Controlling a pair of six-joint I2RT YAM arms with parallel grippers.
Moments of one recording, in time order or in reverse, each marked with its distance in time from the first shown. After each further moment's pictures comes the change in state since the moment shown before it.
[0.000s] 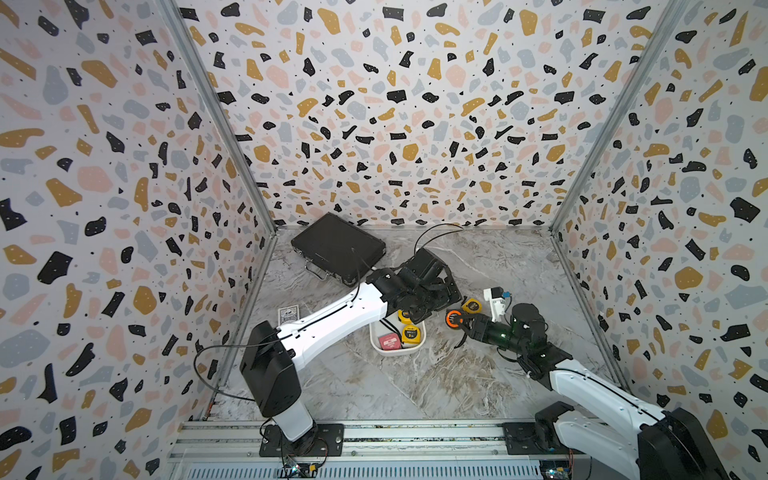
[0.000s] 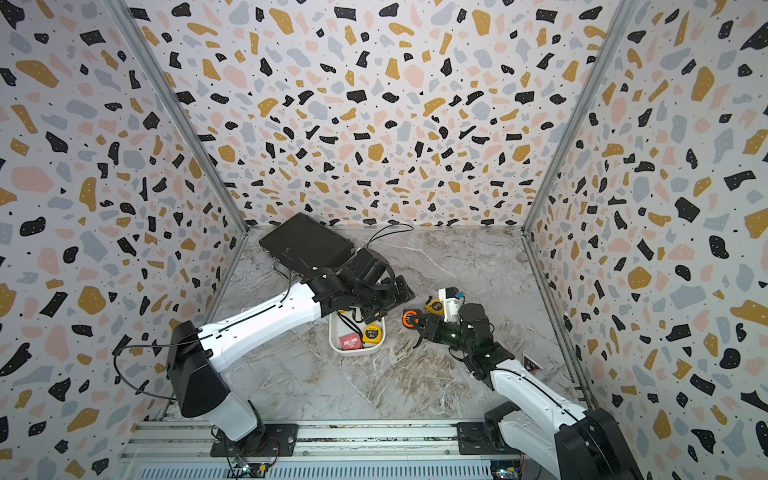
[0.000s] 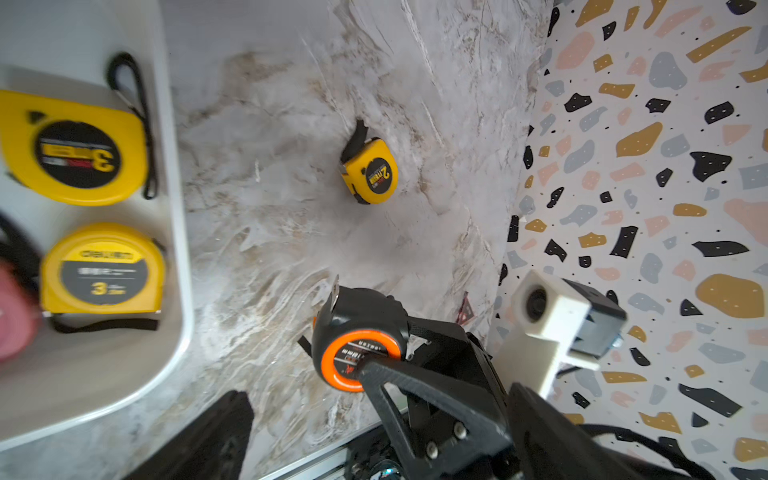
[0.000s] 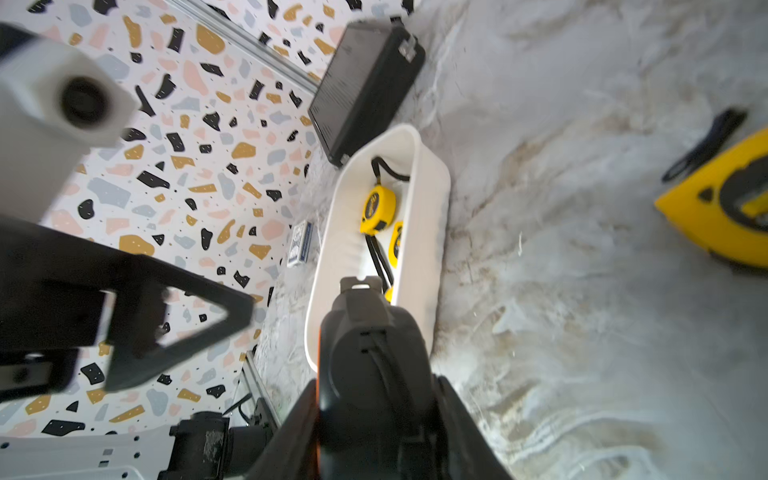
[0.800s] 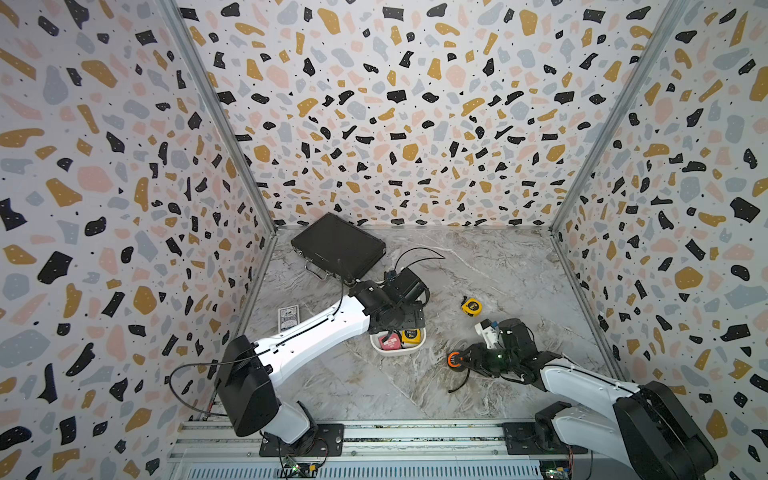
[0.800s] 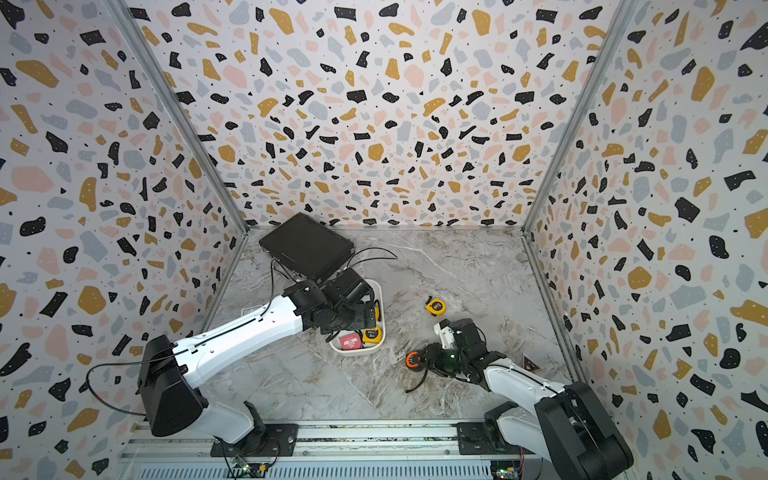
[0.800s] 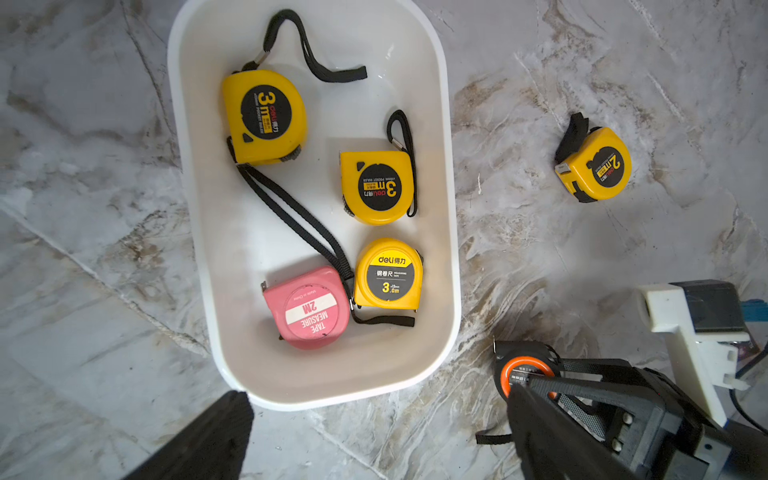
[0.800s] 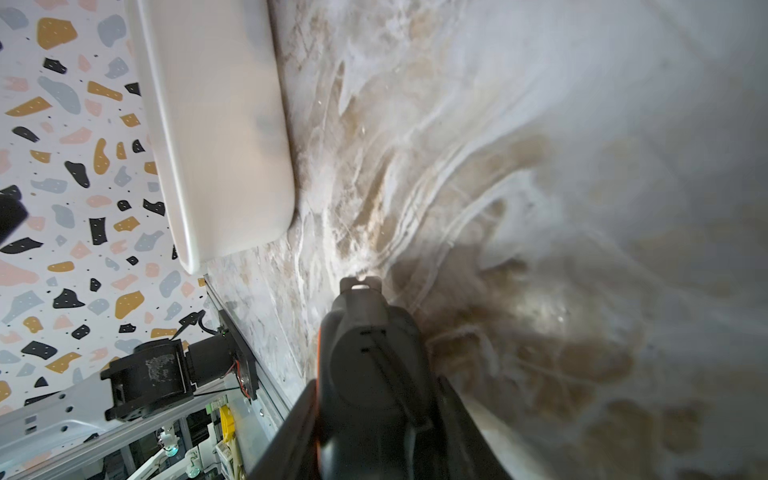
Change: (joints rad) left arm 0.021 -0.120 -0.186 -0.222 -0.282 0.252; right arm 0.000 0.130 -0.070 -0.264 -0.116 -0.030
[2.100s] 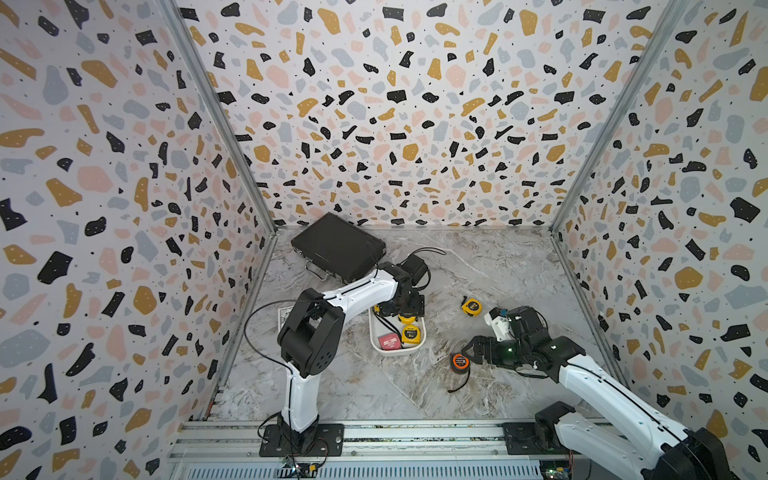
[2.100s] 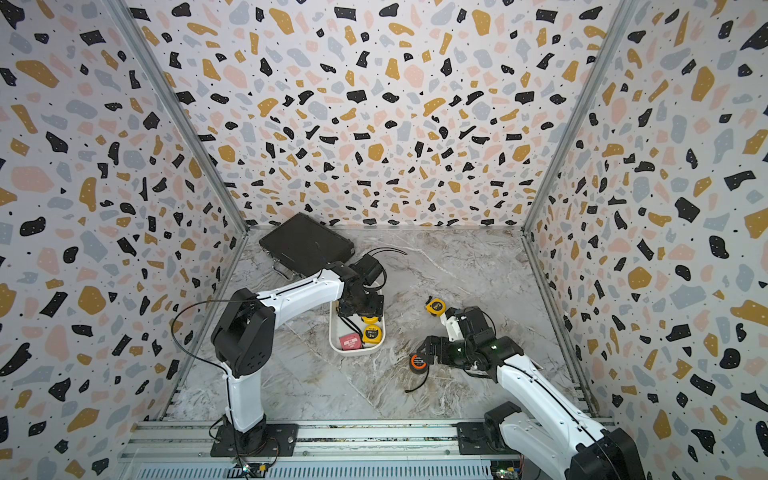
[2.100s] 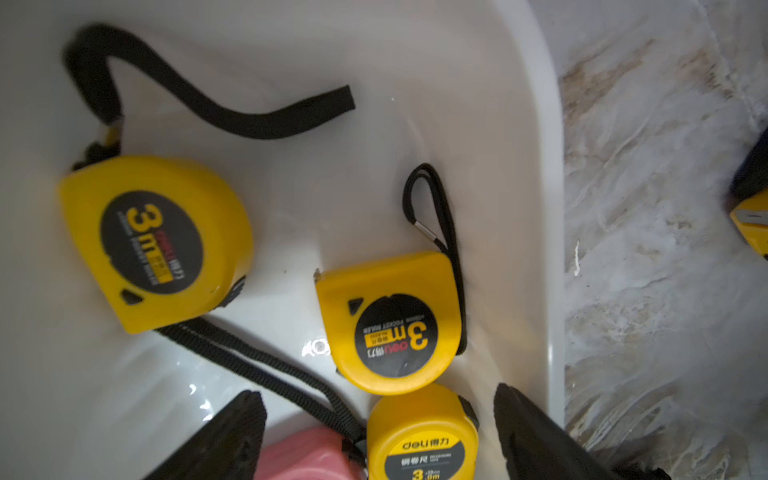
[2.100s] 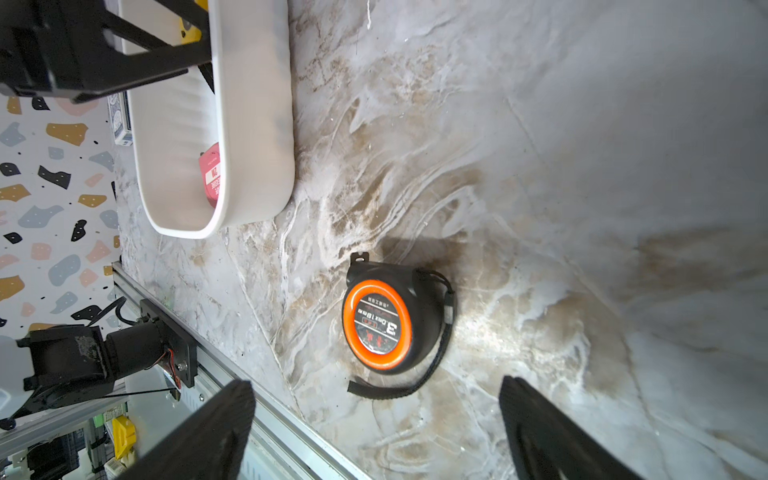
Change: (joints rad) left arm 0.168 0.466 0.200 0.089 0.146 0.278; right arm 0.000 -0.209 0.263 -0.587 0.195 -0.254
